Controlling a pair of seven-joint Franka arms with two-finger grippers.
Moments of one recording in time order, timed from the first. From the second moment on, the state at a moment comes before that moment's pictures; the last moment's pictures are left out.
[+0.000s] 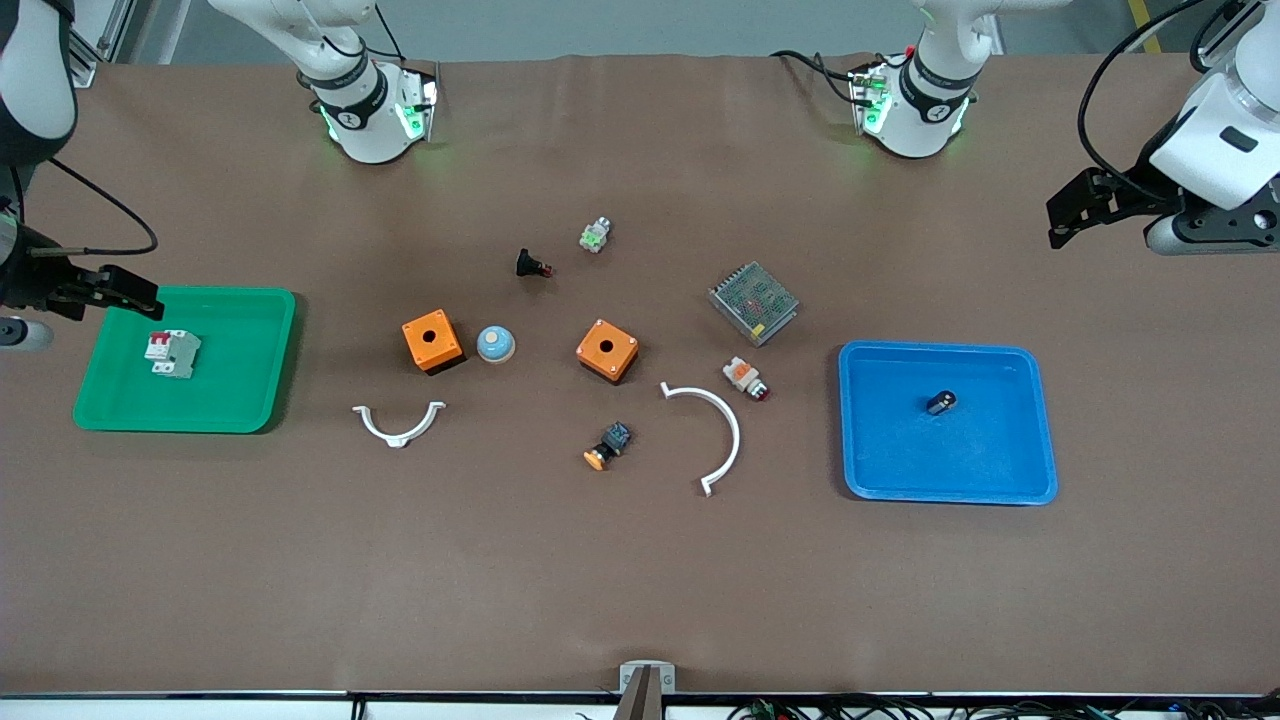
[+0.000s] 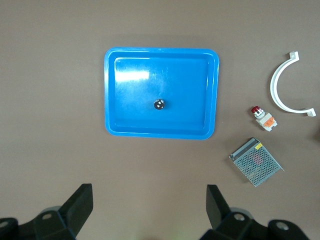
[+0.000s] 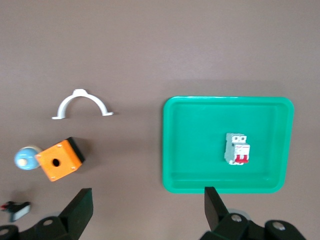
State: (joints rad) left arm 0.00 -0.06 -0.14 -1.60 0.03 1.54 -0.12; right arm -0.10 0.02 -0.01 -1.73 -0.02 1.70 -0.09
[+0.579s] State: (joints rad) left arm 0.00 -0.06 -0.14 -1.60 0.03 1.54 -0.12; right arm -0.01 0.02 -0.01 -1.68 0.02 1.67 0.05
